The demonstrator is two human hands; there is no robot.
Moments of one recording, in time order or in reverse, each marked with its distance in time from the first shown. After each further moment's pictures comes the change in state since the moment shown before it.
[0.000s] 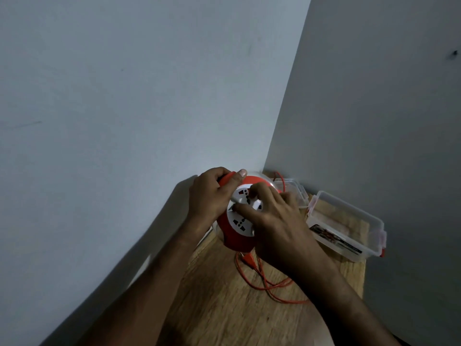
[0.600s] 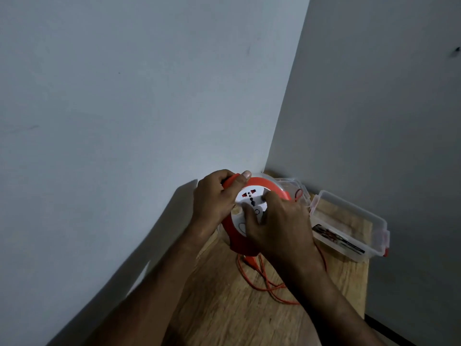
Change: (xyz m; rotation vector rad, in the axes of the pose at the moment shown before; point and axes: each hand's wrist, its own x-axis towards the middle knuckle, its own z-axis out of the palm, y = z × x) left_hand -0.002 0.004 0.007 0.005 -0.004 -0.007; right_hand 0.008 -0.017 0.001 0.314 0.253 0.457
